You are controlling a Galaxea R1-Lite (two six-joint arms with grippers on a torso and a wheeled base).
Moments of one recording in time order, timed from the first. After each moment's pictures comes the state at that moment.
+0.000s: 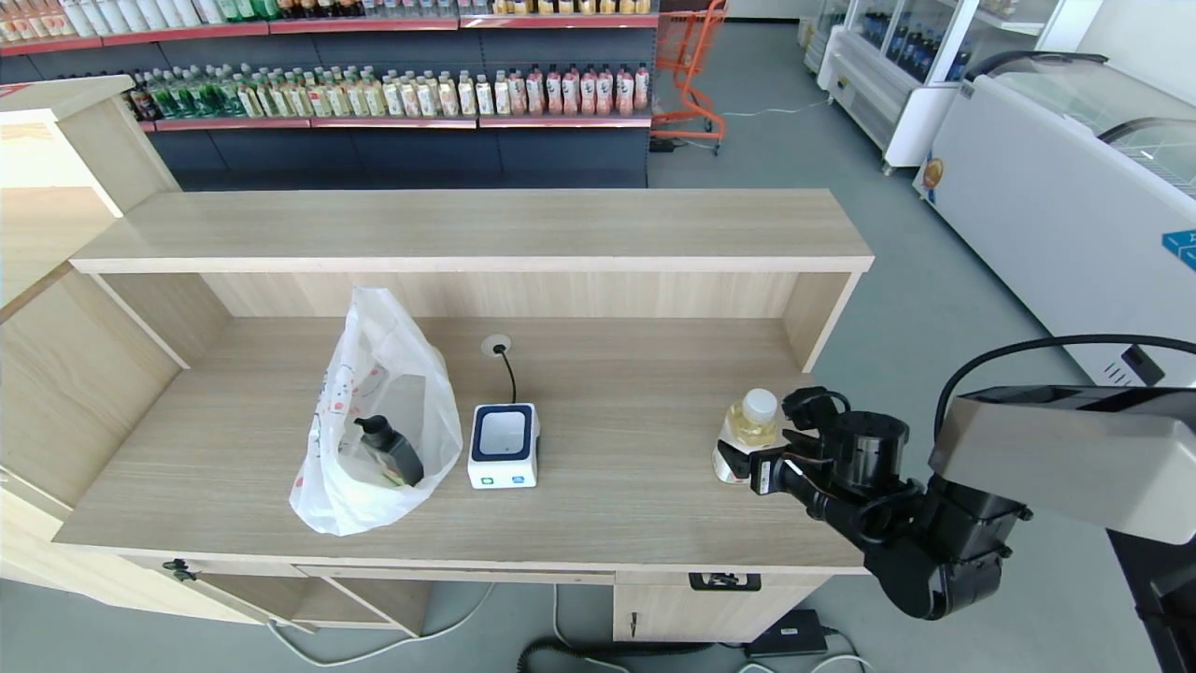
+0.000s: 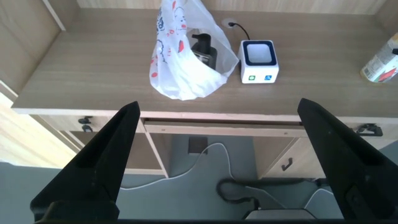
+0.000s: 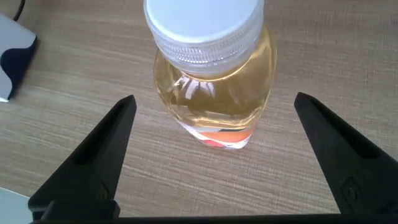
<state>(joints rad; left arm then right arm) 0.00 0.00 0.00 0.00 -0.02 -0.01 0.32 2.38 -0.76 -1.41 -0.02 0.03</state>
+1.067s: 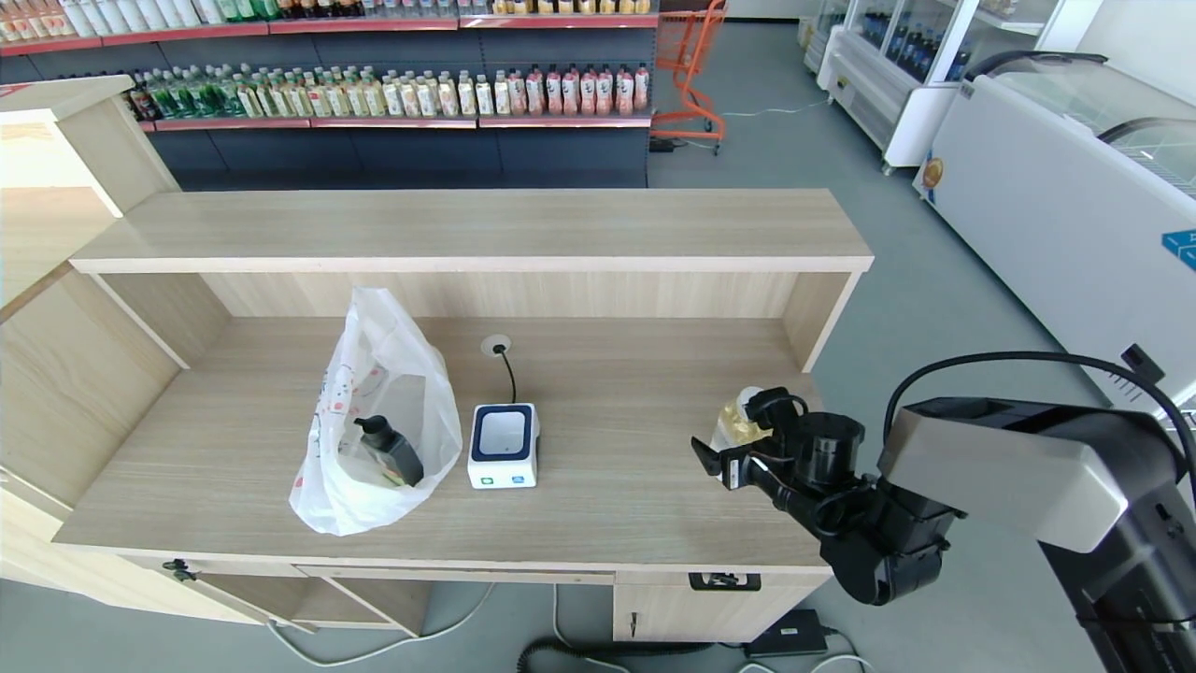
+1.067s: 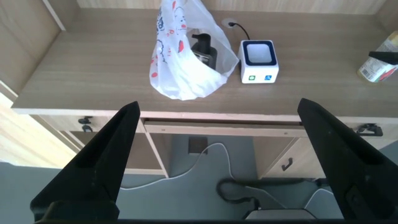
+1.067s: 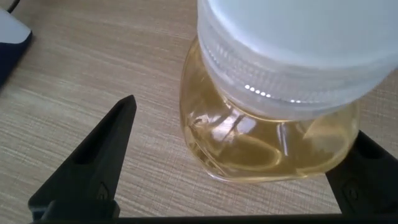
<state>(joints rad) 0.00 0.00 0.00 0.00 -0.02 -0.01 0.36 2.50 -0.94 -1.41 -0.01 -0.05</state>
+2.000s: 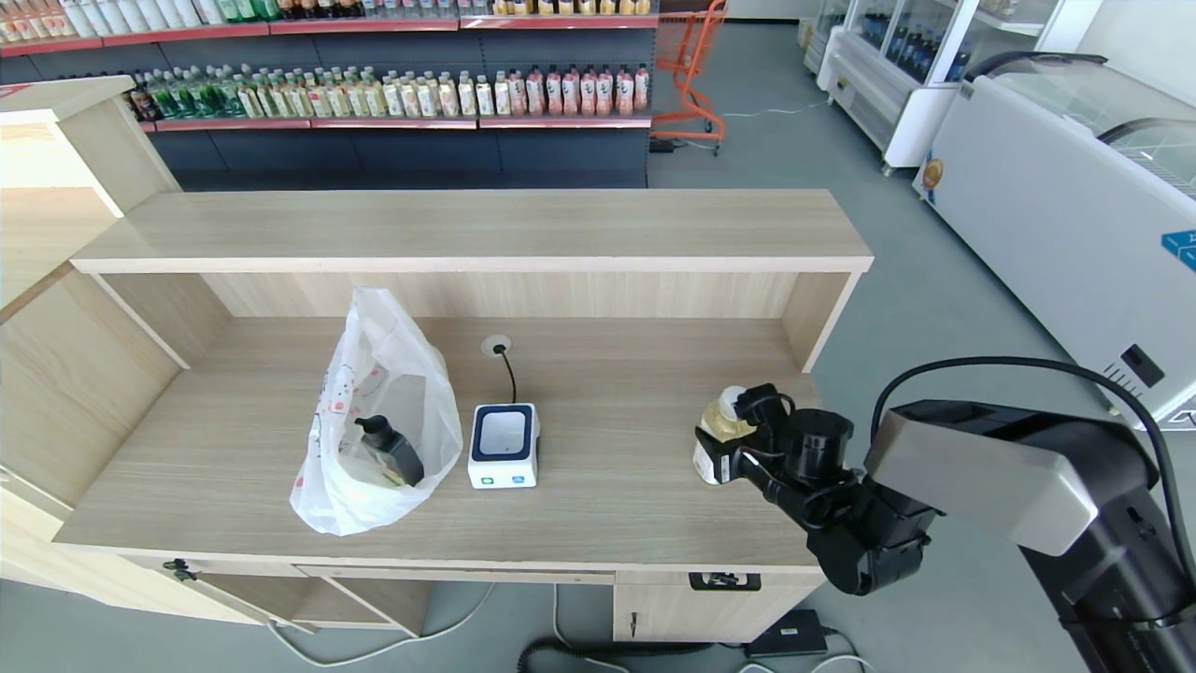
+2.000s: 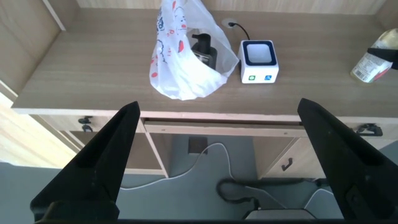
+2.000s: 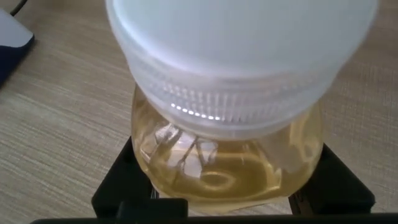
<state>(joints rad) 0.00 0.00 0.00 0.00 -0.02 -0.01 0.35 2.56 -1.03 -1.40 0.01 -0.11</state>
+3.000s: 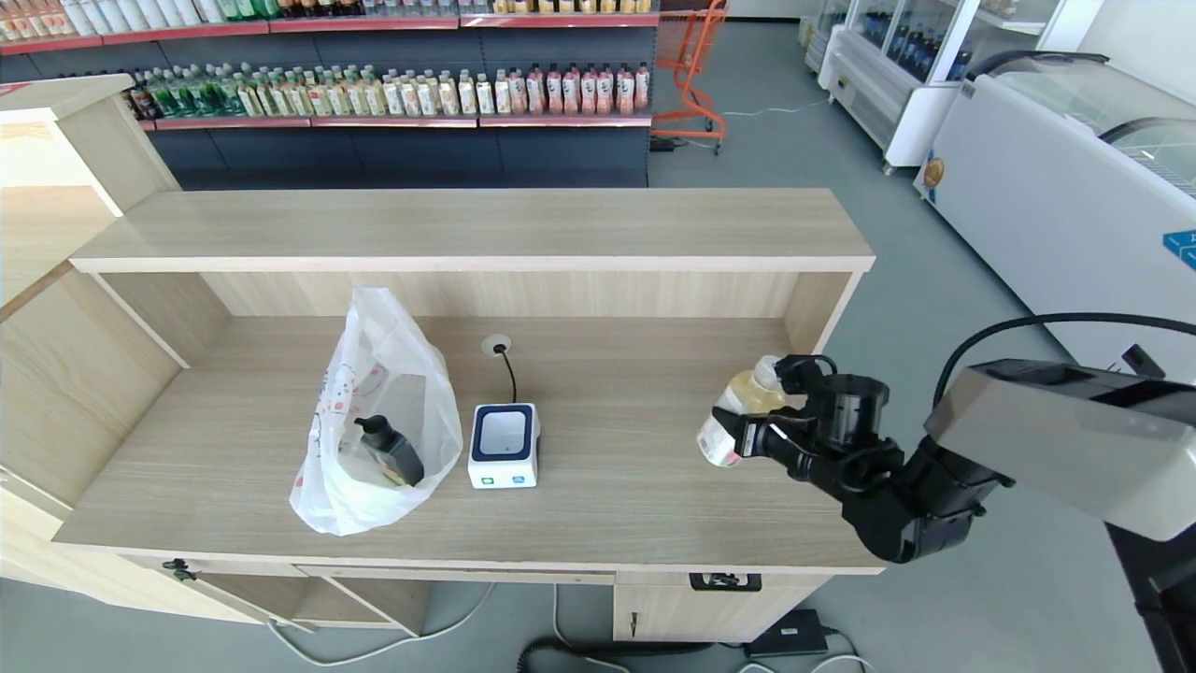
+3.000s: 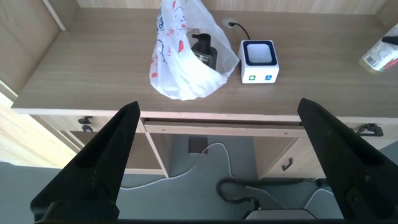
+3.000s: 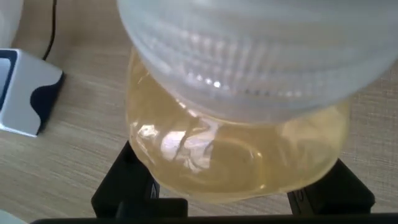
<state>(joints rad) 0.00 0.00 0.00 0.00 -0.02 -0.01 0.30 2.34 -0.96 -1.18 0.13 0.19</state>
